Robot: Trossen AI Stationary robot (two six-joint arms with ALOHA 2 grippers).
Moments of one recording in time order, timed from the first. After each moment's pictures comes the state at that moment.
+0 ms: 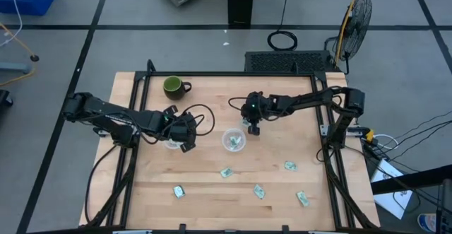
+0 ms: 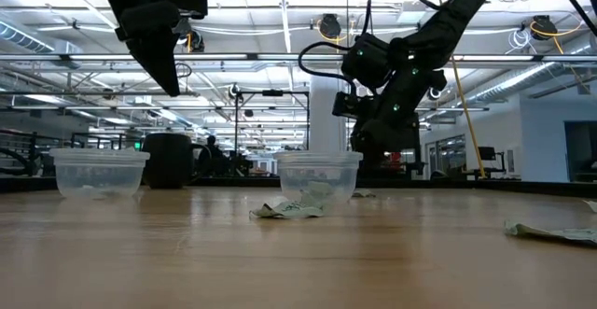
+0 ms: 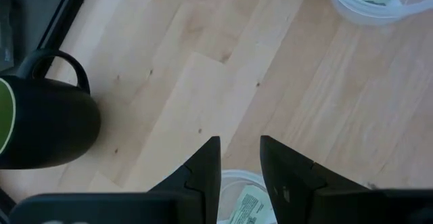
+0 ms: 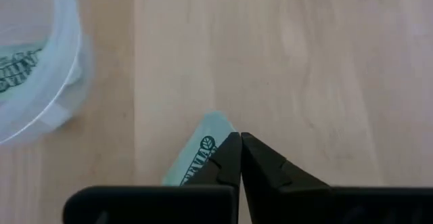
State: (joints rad) left arm -0.17 1.37 1.05 -0.97 -0.45 -0.55; right arm -0.31 1.75 0.87 -0.06 -0.07 -0.22
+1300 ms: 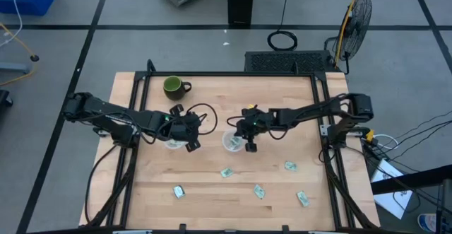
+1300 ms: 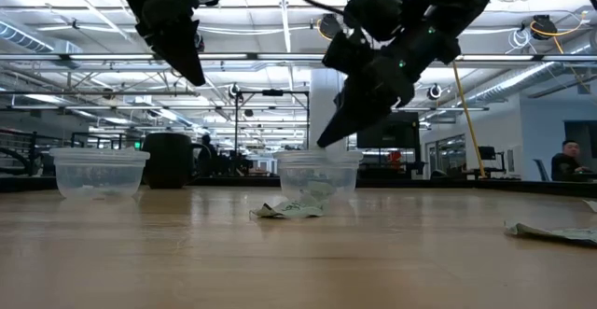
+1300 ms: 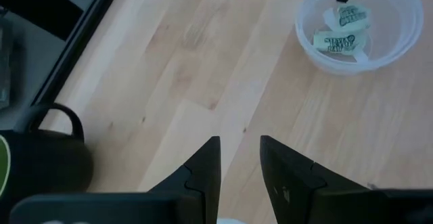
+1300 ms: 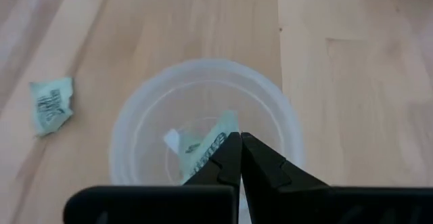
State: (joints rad) left arm -0.17 1.37 1.05 -0.81 -0.50 -0.45; right arm -0.08 1.68 0.88 0.05 -0.11 -0.12
